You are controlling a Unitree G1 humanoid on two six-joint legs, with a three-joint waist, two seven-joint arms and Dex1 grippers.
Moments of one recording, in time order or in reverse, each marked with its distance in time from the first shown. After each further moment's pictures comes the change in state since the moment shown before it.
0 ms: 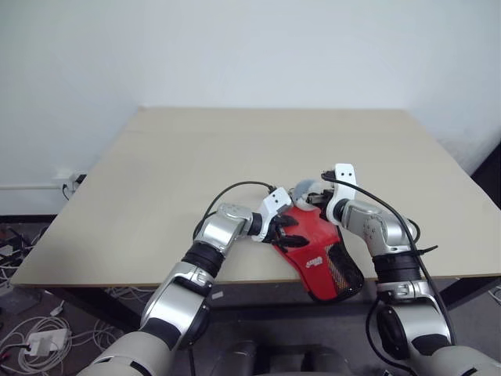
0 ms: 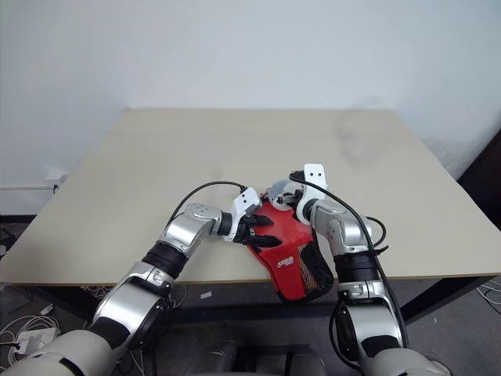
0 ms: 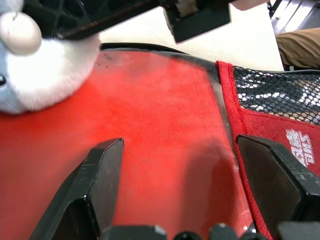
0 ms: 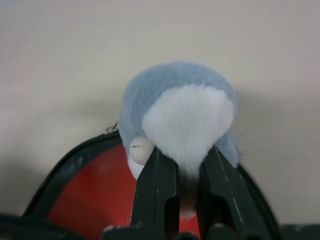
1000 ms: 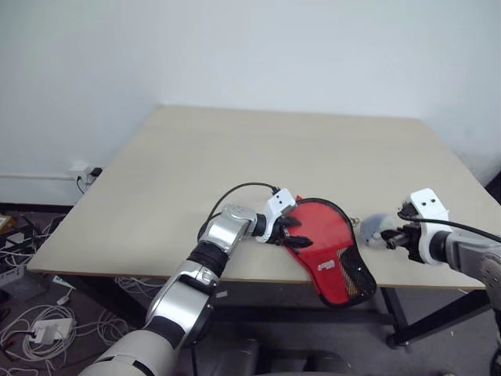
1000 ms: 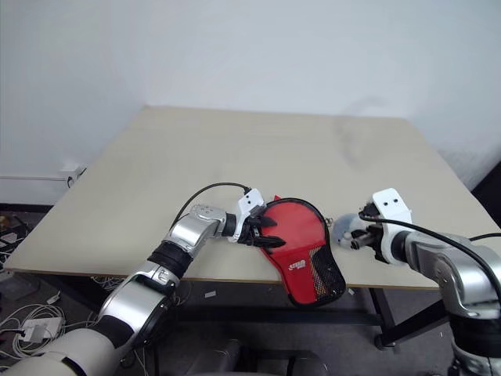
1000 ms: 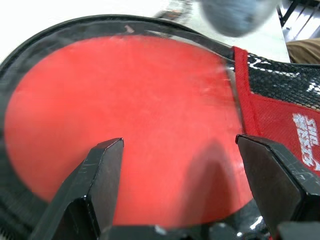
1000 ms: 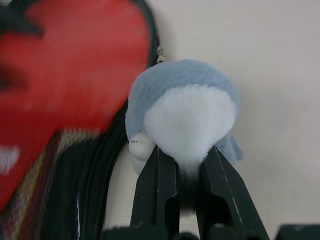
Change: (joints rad) left arm -0.022 -0.033 -0.007 0.076 -0.001 -0.035 0.021; right arm 0.527 -0.666 -0.149 -0.809 0.197 0.517 0.328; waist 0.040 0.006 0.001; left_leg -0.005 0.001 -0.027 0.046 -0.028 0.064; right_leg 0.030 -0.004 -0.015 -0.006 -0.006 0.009
